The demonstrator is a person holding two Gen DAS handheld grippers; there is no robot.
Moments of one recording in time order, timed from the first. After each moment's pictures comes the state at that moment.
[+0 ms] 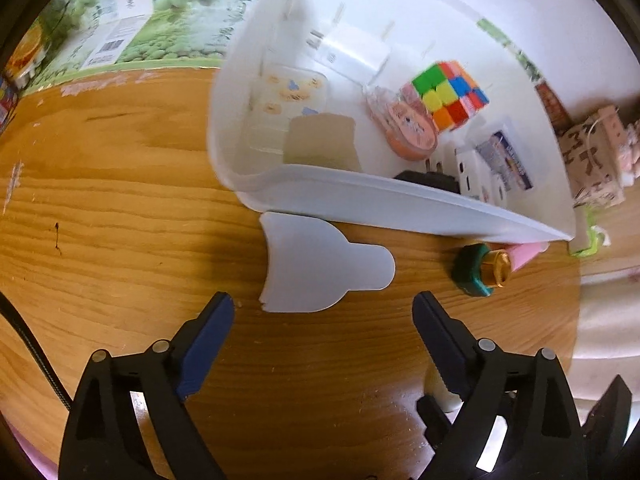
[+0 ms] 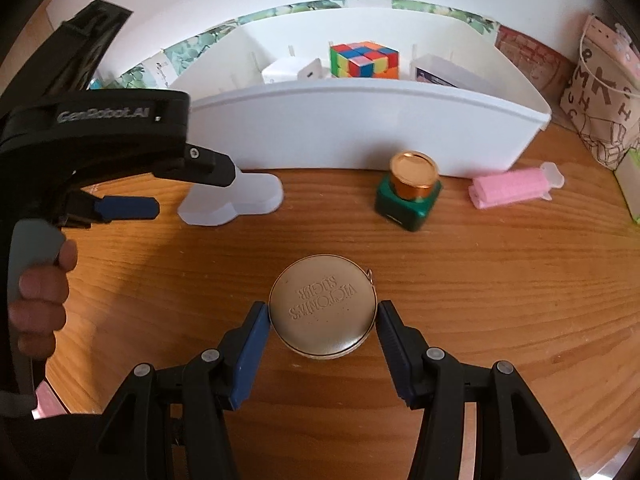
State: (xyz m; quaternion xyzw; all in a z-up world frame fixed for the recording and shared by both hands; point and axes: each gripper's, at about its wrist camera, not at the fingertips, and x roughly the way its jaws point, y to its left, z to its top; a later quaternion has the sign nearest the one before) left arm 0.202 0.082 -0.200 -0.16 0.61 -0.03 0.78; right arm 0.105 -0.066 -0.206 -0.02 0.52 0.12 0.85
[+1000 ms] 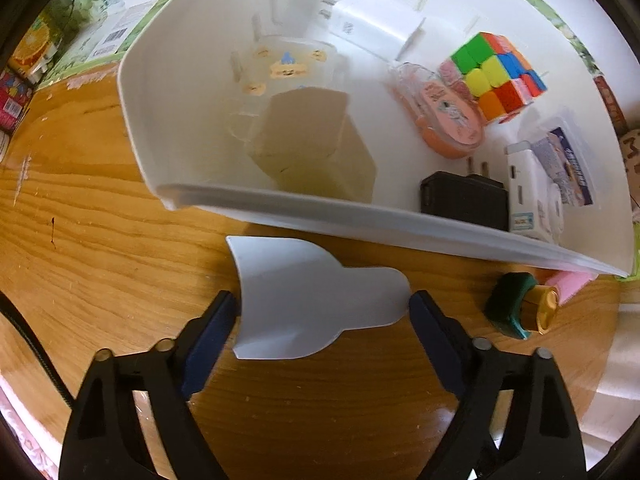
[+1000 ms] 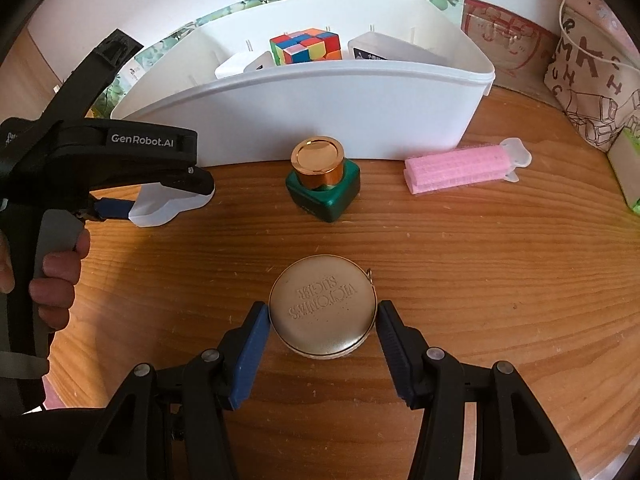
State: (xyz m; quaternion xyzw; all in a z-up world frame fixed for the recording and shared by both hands) left arm 0.236 0.049 -0.221 -0.13 0.63 0.05 0.76; right arm 0.118 -0.114 -0.212 -0.01 0.53 0.12 0.84
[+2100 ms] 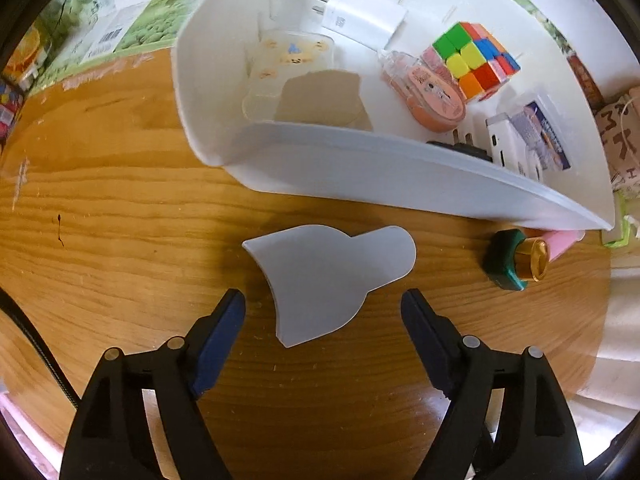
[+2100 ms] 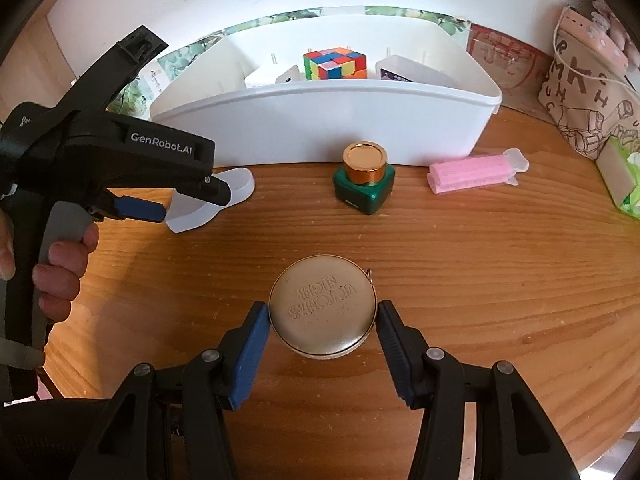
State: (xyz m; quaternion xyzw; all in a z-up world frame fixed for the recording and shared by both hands) left arm 0.205 0.061 -0.220 -0.11 0.65 0.01 0.76; right arm 0.086 -0.092 -0.197 -0.01 0.50 0.11 0.86
